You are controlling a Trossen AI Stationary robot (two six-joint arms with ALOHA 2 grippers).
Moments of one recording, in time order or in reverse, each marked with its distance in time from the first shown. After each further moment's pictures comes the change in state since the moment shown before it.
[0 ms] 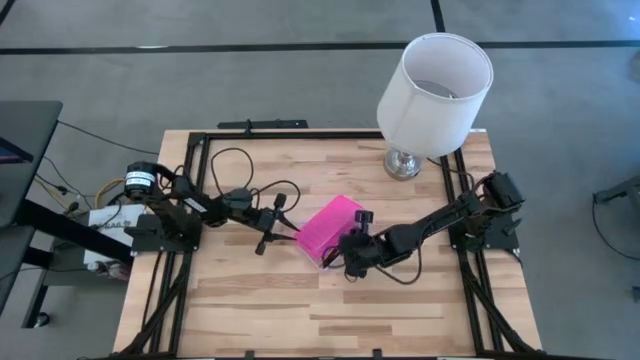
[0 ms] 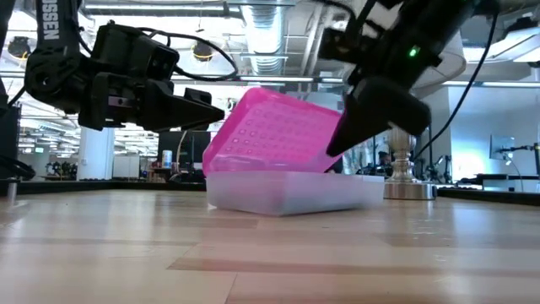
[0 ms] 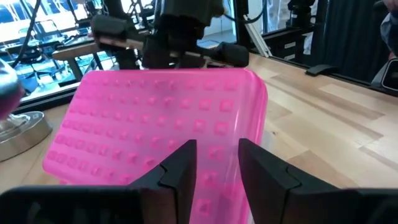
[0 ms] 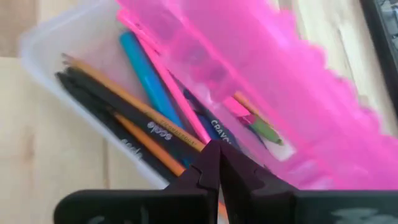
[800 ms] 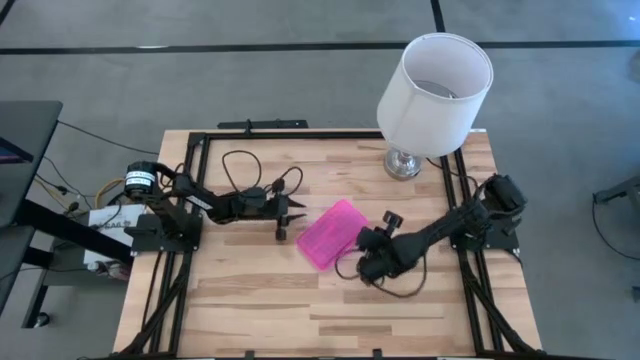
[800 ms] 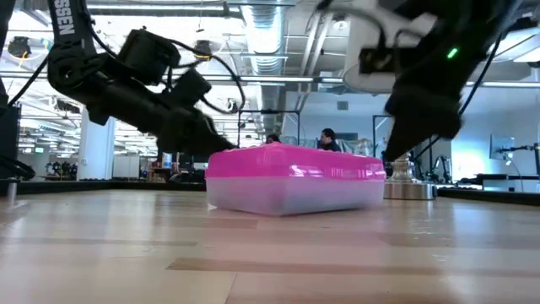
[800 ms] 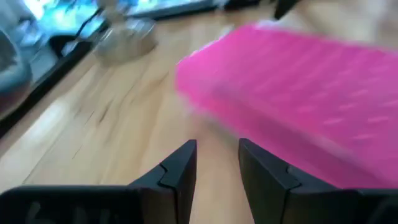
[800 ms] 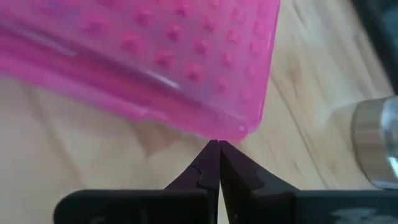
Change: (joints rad) left arm 0.006 0.000 0.109 -0.292 -0.457 -0.074; right arm 0.100 -0.002 0.042 -0.477 0.099 0.625
